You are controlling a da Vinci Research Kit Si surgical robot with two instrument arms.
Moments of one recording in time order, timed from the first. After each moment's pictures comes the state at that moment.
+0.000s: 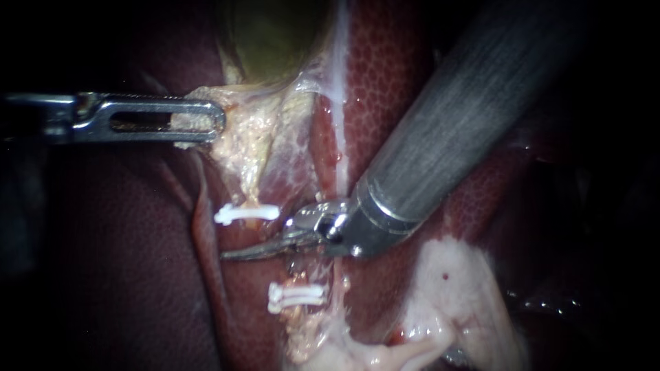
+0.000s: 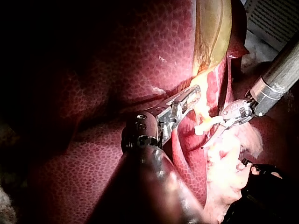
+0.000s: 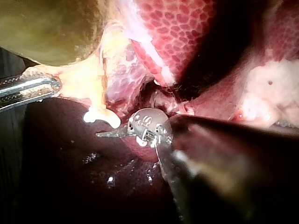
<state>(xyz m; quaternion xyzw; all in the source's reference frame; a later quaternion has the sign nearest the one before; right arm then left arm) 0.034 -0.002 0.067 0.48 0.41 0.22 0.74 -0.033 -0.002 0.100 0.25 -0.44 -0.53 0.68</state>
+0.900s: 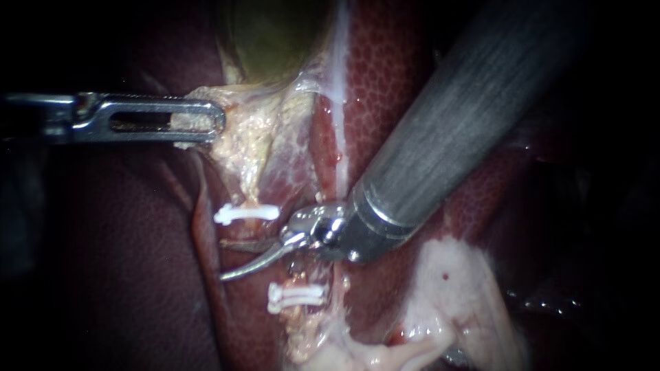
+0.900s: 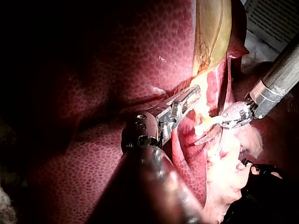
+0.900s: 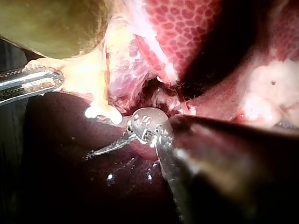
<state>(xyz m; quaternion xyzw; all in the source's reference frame) 0.034 -0.003 0.066 0.48 0.45 0.20 0.73 -0.033 -0.002 0.100 0.25 -0.44 -0.53 0.68</state>
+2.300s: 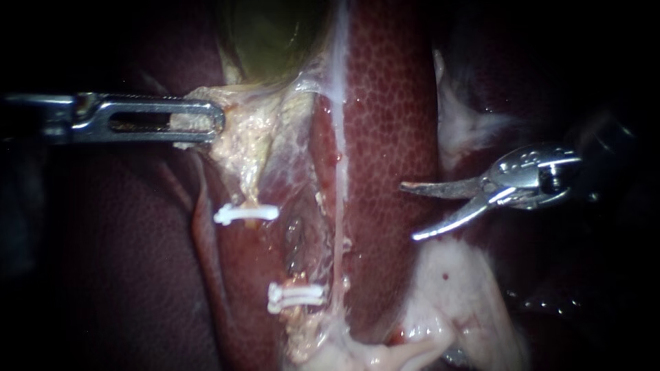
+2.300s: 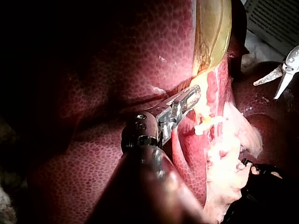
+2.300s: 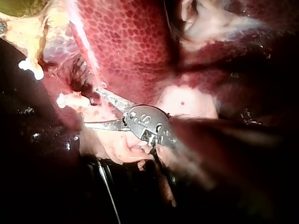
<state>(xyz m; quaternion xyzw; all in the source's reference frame) 0.013 0.005 0.055 0.25 0.50 0.16 0.82 -0.034 -0.002 0.100 0.24 -0.44 -0.53 0.68</state>
